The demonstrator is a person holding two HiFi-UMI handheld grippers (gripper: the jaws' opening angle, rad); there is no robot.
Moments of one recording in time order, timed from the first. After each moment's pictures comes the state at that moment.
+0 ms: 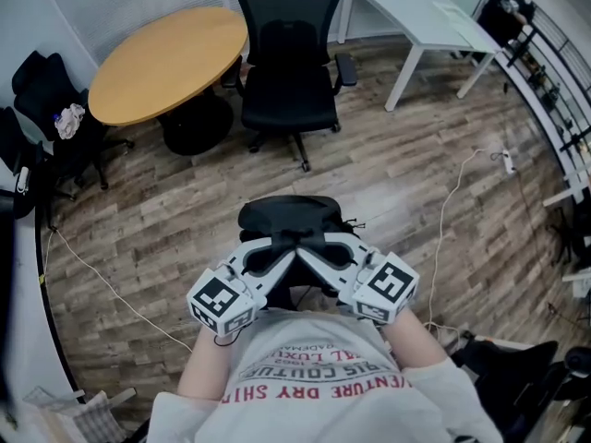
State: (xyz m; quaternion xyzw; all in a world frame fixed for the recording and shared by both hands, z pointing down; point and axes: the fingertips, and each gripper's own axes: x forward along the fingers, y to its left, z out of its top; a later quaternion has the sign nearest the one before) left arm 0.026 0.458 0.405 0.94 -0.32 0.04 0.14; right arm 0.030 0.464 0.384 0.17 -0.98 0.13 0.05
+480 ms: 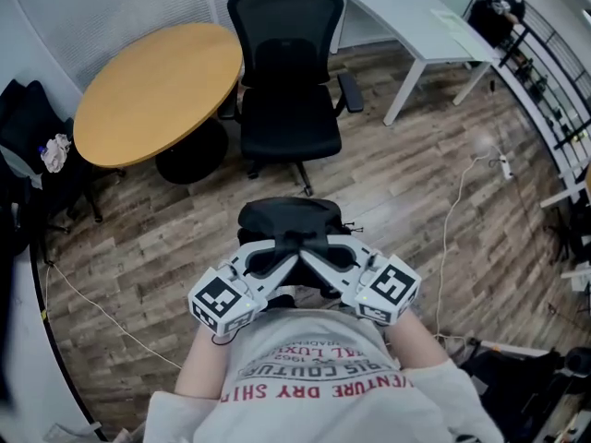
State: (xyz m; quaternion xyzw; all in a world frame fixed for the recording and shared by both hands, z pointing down) left arm -0.040 0.315 0.404 0.96 -0.25 0.06 0.13; right arm -0.037 0.317 0.384 0.21 -0.97 0.12 0.06
